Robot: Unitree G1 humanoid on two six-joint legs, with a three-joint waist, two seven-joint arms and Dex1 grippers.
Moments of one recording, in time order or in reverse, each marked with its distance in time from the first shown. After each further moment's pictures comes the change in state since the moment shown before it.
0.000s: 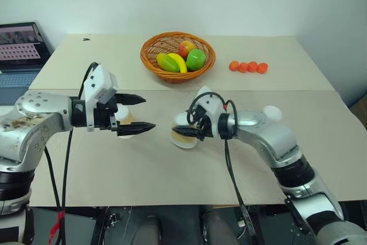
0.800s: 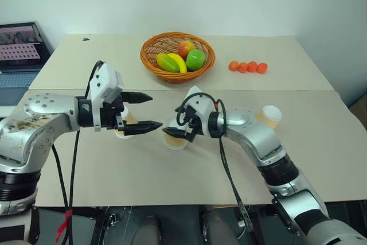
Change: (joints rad) left arm -0.024 -0.026 -0.009 -0.024 -0.036 0.009 0.024; right arm 0.004 0.050 -0.073 0.003 -0.059 -0.007 0.057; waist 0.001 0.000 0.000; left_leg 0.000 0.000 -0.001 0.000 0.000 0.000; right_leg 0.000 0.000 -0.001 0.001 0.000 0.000
